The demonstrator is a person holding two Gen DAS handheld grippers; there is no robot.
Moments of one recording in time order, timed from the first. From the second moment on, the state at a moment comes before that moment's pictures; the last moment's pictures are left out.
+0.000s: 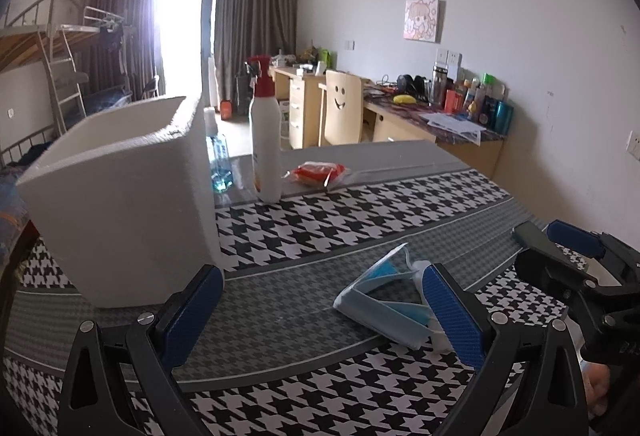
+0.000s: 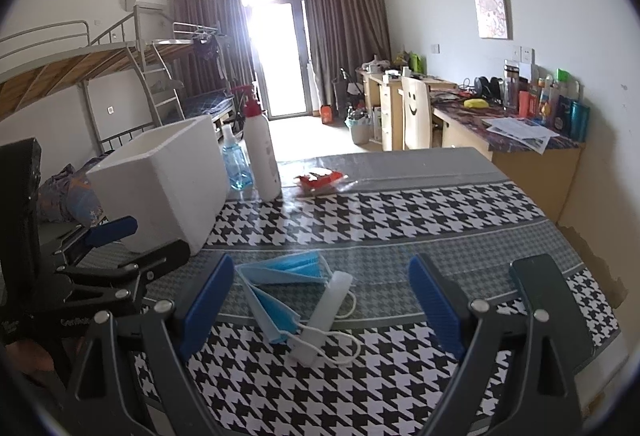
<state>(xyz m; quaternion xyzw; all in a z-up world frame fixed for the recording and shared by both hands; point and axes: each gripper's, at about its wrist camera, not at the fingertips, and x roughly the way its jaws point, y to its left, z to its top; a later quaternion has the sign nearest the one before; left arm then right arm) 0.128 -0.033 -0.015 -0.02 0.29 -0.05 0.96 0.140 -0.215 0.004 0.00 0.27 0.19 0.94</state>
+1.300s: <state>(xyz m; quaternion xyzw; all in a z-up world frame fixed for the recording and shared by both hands) 0.188 -0.056 -0.087 -0.03 0.44 -0.10 0.89 0.176 -0.226 -0.035 0.01 0.33 0.18 0.93</state>
